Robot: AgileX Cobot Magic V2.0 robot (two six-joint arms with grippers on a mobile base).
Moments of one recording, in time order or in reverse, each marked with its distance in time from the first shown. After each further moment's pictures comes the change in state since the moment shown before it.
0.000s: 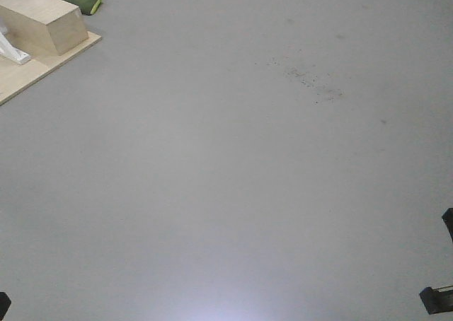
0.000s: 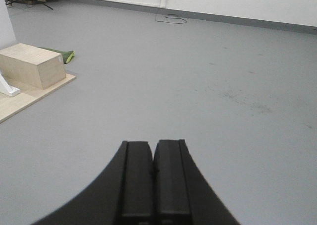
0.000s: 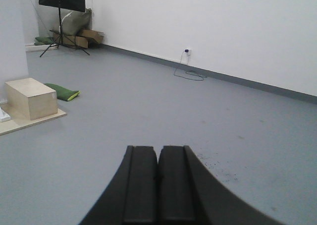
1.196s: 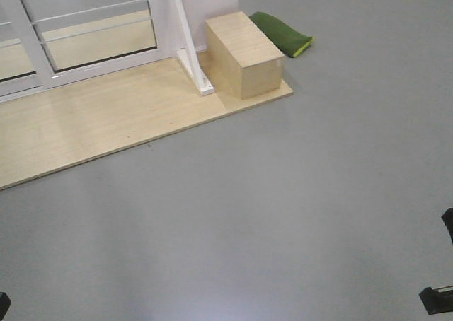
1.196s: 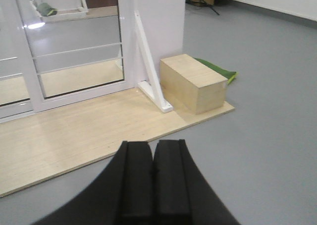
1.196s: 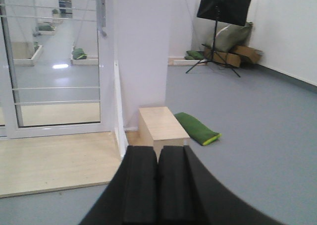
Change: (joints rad) left arm 0.000 0.000 0.000 0.000 0.000 0.000; right arm 0.000 0.000 0.000 0.000 0.000 0.000
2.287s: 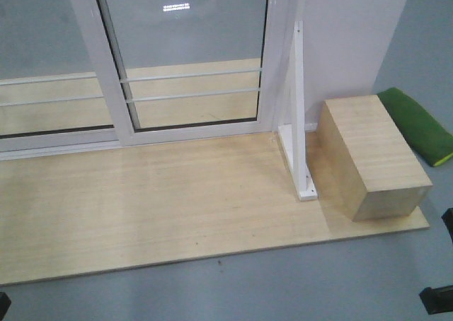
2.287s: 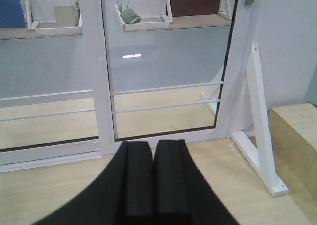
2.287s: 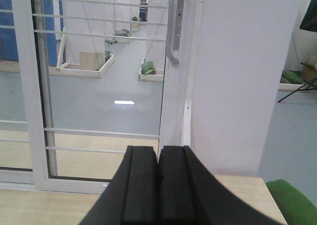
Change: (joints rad) left arm 0.000 0.000 0.000 0.000 0.000 0.000; right arm 0.000 0.000 0.000 0.000 0.000 0.000
